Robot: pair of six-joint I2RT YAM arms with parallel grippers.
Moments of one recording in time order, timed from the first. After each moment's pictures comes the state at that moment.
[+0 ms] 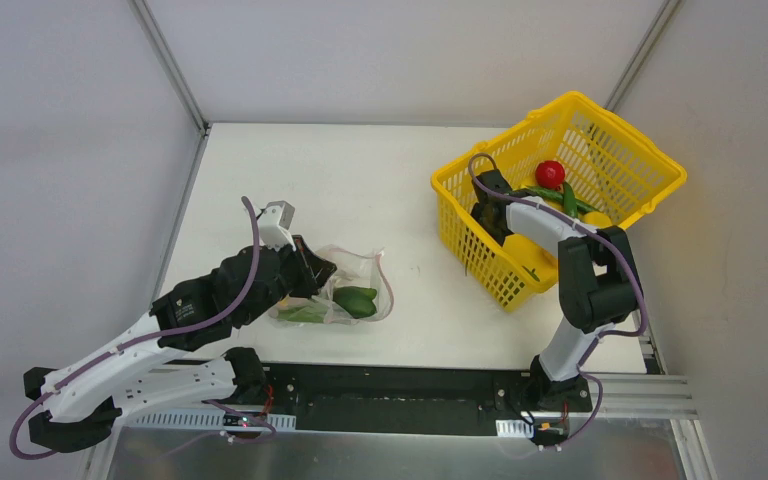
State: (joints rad) left arm -1.05 0.68 0.95 -0.70 -0.45 -0.79; right arm 0.34 1.74 1.13 -0.65 0.06 0.69
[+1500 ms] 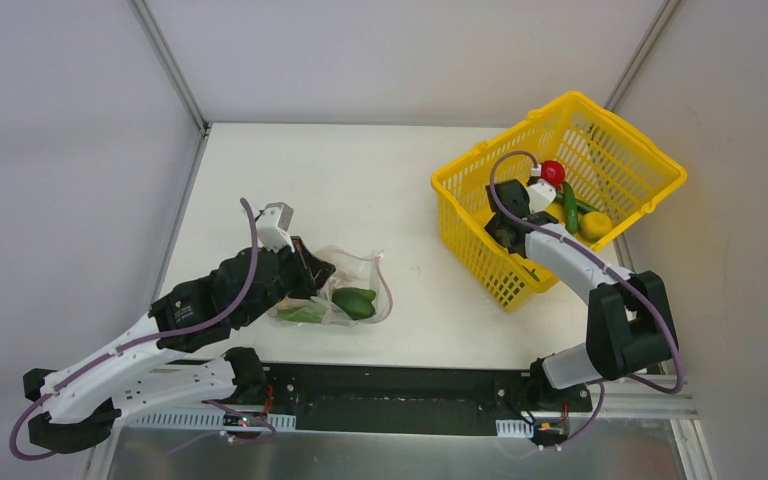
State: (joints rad) left arm -1.05 0.67 0.94 -0.70 -0.45 -0.79; right arm 0.36 1.46 0.93 -0.41 0.44 0.89
